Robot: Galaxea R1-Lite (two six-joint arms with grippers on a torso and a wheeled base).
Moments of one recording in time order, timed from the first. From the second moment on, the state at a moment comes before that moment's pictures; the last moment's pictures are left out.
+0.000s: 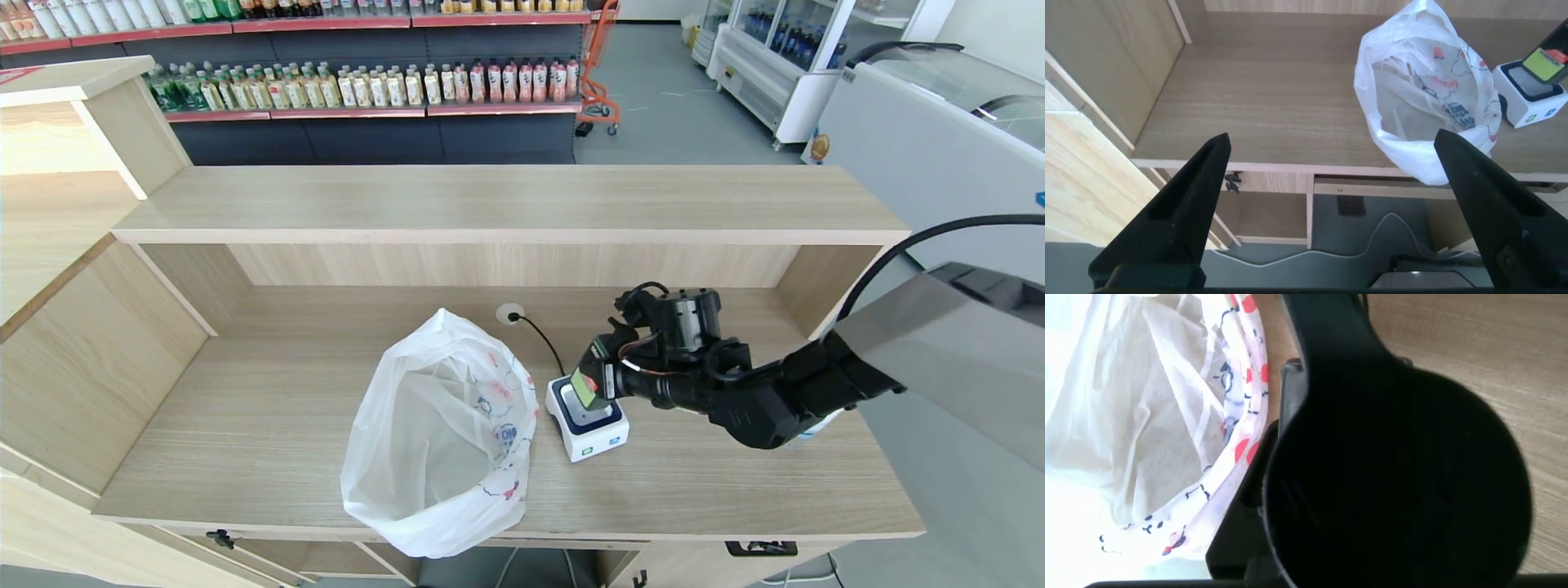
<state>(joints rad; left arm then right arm) 0.00 0.00 0.00 0.00 0.00 0.00 0.49 2.18 -1.14 -0.62 0.07 0.13</state>
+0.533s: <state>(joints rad) 0.00 0.00 0.00 0.00 0.00 0.00 0.43 1.74 -0.86 -0.62 -0.23 -0.02</state>
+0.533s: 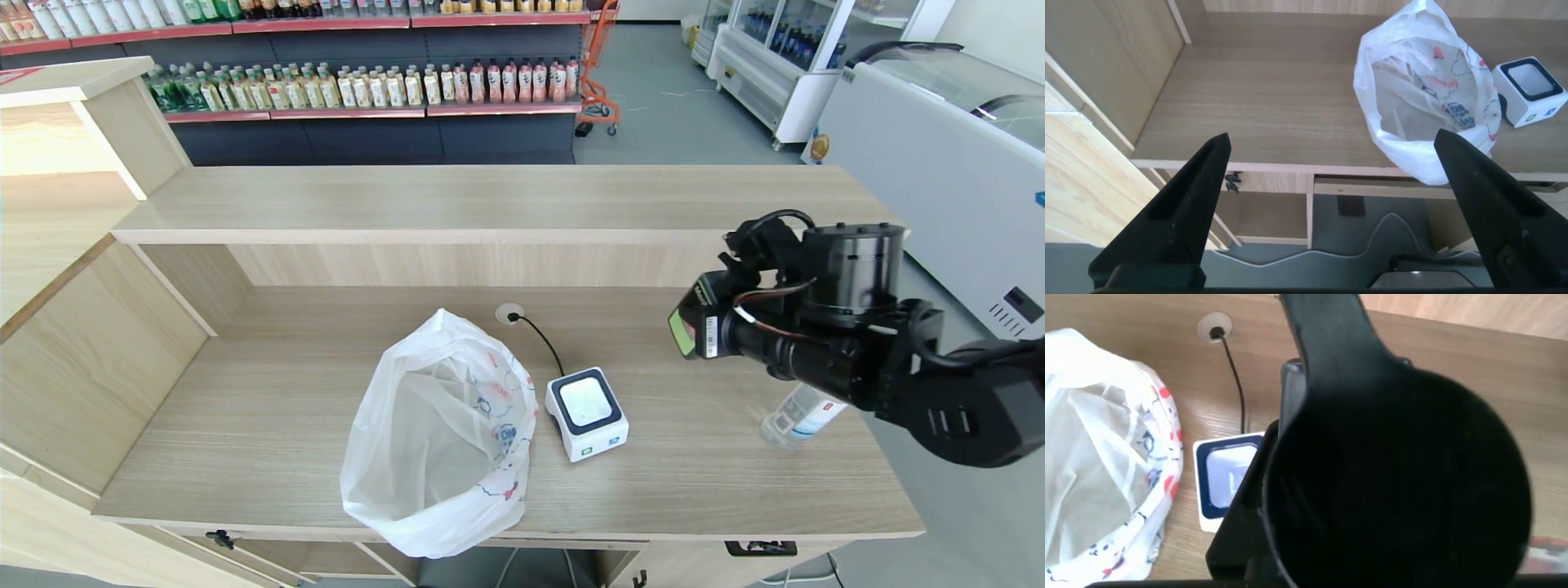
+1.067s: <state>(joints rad) 0.00 0.00 0.00 0.00 0.00 0.00 0.36 1.59 -0.79 -0.62 -0.14 -0.04</state>
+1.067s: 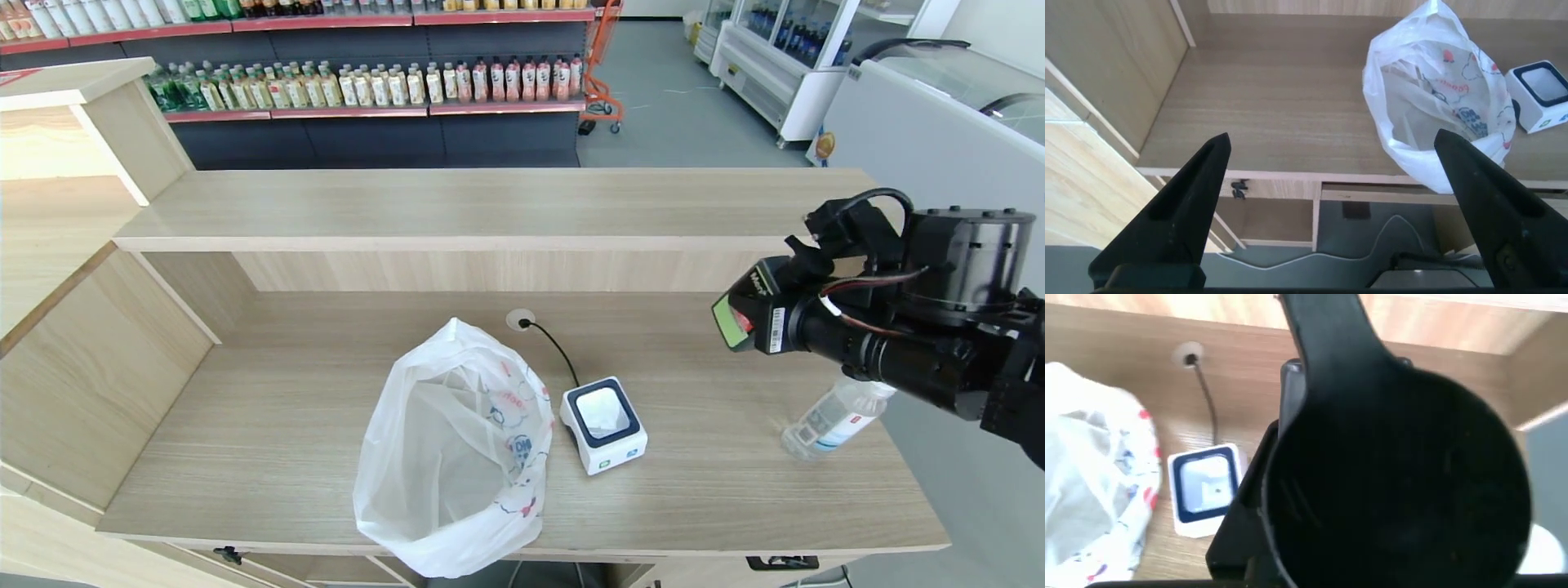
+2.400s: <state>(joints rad) 0.00 0.00 0.00 0.00 0.00 0.00 0.69 2.21 -0.92 -0.86 0.09 -0.07</state>
